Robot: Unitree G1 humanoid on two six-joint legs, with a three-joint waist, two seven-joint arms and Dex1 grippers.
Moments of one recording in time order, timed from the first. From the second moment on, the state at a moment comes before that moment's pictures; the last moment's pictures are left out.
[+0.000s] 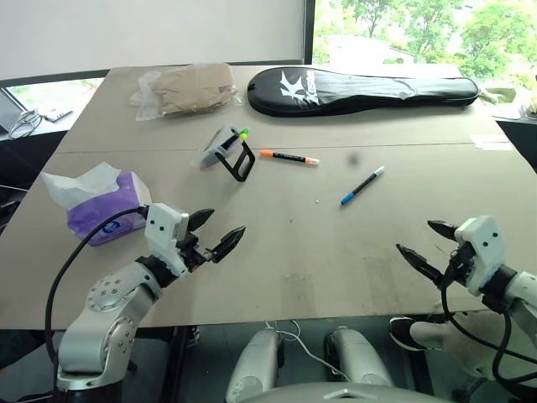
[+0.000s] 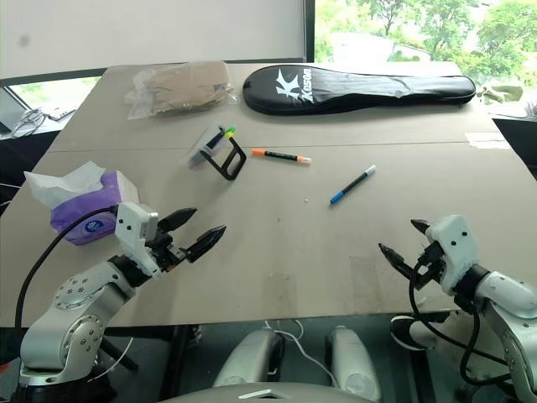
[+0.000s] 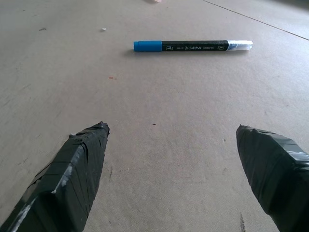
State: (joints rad) left arm 0.12 0.53 0.27 -0.48 -0.54 0.52 -0.61; right arm 0.24 -0.66 -0.29 -0.57 0.42 0.51 0.64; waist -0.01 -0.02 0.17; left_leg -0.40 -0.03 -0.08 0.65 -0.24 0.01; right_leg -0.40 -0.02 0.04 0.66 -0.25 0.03
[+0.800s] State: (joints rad) left arm 0.03 0.52 0.25 -0.47 -0.60 0.51 -0.63; right arm -1.25 -0.14 0.31 1.04 0.09 0.39 0.58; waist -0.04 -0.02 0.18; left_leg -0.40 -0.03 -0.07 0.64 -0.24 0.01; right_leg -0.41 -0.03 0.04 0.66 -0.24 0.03
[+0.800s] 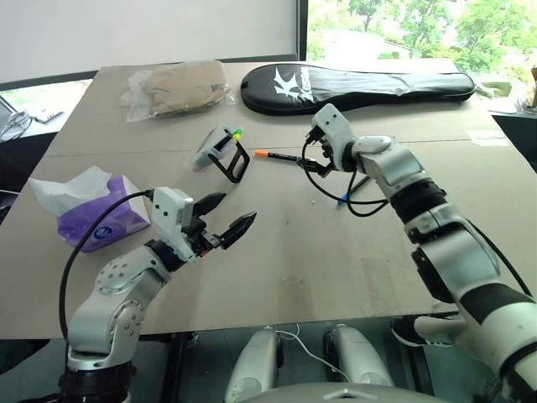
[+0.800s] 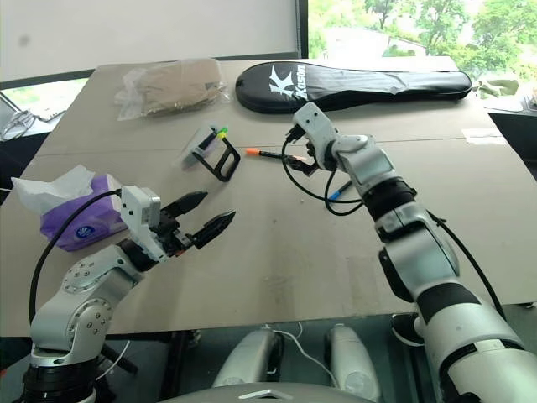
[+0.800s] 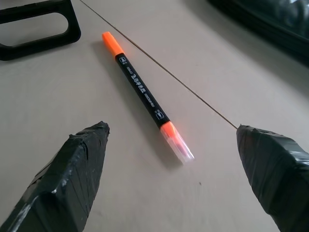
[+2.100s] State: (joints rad) left arm -0.22 0.36 0.26 -0.43 -1.10 0.95 -0.19; right arm -0.51 -0.45 0.04 -0.45 0.27 1.25 0.95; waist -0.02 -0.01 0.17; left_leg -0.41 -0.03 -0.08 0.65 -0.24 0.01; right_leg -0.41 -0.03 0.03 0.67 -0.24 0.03
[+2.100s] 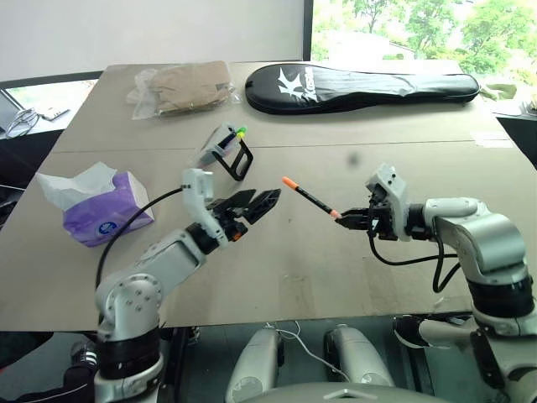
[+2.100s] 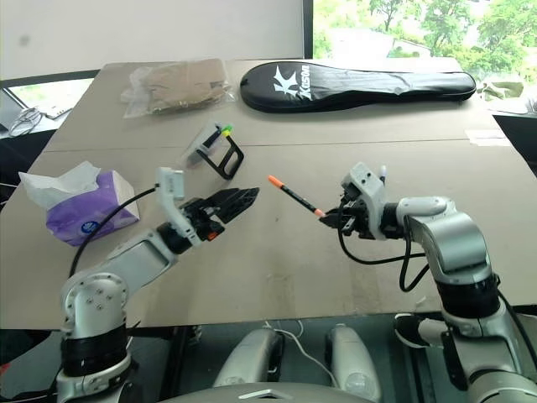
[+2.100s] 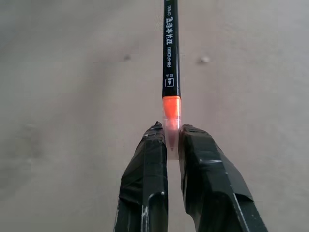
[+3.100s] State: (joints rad) left arm -0.66 0.70 0.13 -0.38 -0.63 0.62 -0.31; right arm -0.37 -0.43 -0.06 -0.61 0.53 0.97 0.74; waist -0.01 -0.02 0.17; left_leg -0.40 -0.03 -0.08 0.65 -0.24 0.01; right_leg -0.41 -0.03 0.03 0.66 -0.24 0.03
